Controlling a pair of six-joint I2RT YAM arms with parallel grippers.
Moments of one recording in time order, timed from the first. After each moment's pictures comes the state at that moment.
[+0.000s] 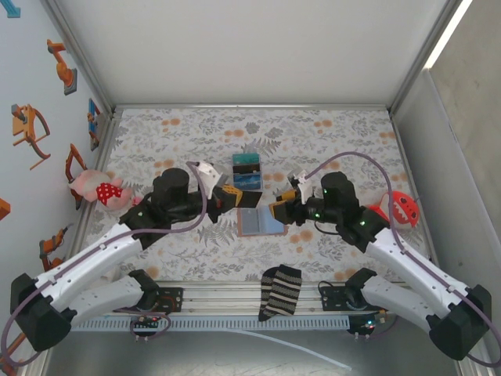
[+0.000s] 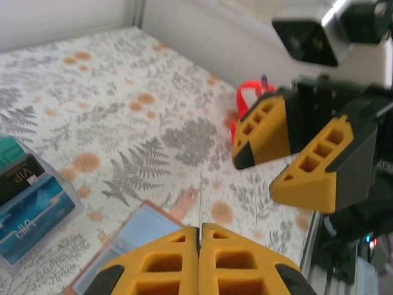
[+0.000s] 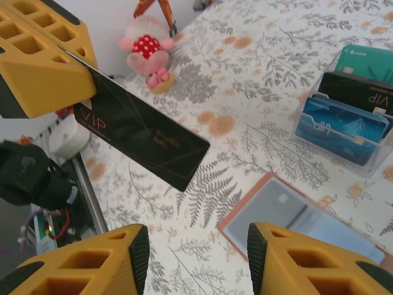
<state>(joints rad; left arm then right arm) -0.80 0.95 0.76 -0.14 0.35 -0.20 0.65 0.89 0.69 -0.24 -0.50 0.26</state>
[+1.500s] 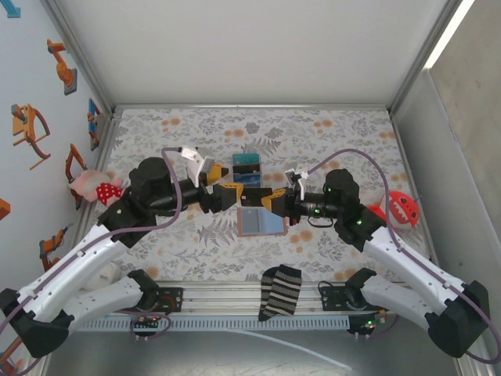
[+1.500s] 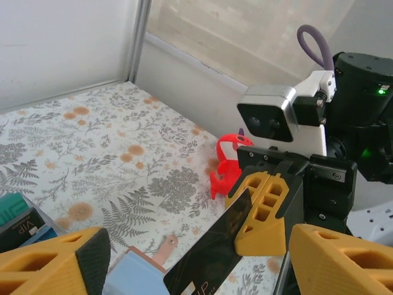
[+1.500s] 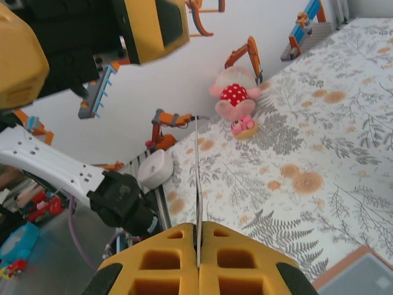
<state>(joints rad) -0.78 0.93 0.99 -0.30 0.39 -0.21 0.65 0.92 0.69 0.00 -0.74 0.36</state>
